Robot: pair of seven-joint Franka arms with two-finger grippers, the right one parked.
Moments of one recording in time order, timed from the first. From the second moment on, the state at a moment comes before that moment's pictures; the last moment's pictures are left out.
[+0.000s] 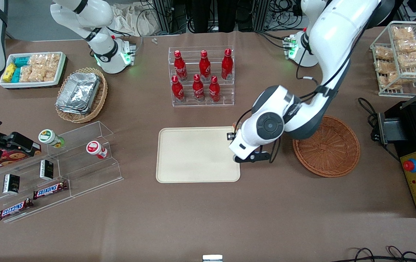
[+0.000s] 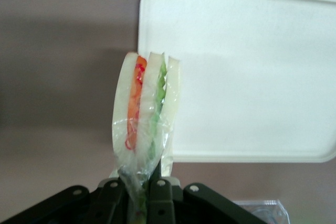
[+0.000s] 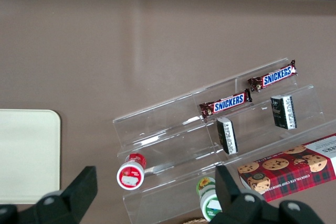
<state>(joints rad) -0.20 0.66 -0.49 -1.49 0.06 1.97 -0.74</state>
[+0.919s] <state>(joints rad) -0.28 0.81 -0.49 -1.48 0.29 2.14 -0.86</state>
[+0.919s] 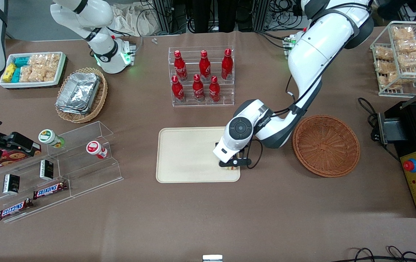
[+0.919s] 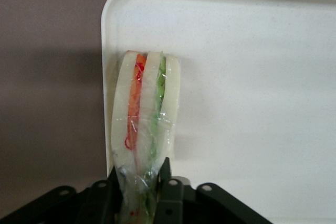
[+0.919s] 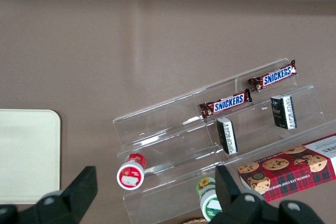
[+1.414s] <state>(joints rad) -0.28 0.77 -0.49 -1.43 0.31 2.13 -0.87</state>
